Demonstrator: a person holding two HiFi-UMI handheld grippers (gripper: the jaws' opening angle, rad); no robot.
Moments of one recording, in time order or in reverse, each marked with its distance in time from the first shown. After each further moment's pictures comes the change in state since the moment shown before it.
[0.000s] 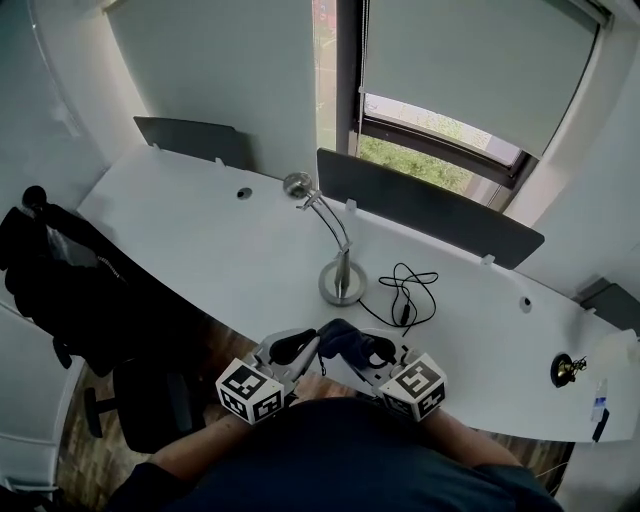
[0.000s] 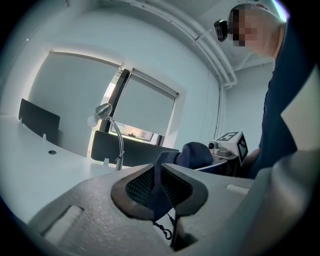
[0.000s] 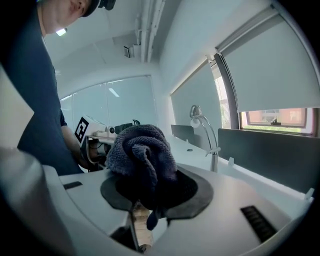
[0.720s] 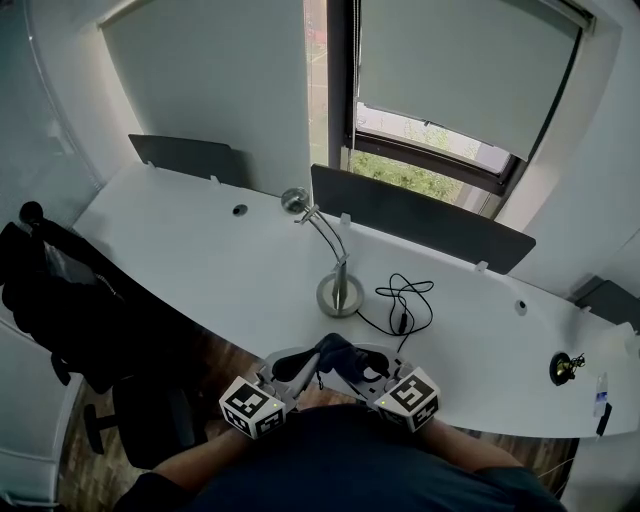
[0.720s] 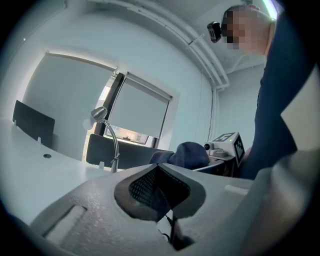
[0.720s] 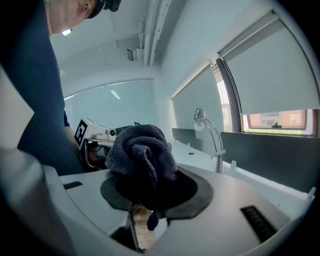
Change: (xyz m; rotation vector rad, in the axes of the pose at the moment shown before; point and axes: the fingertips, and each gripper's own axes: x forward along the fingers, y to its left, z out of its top) left arm -0.012 -0.011 -0.003 0.047 -0.041 -0.055; right arm 0.004 0.020 0.001 -0.022 -0.045 -0.005
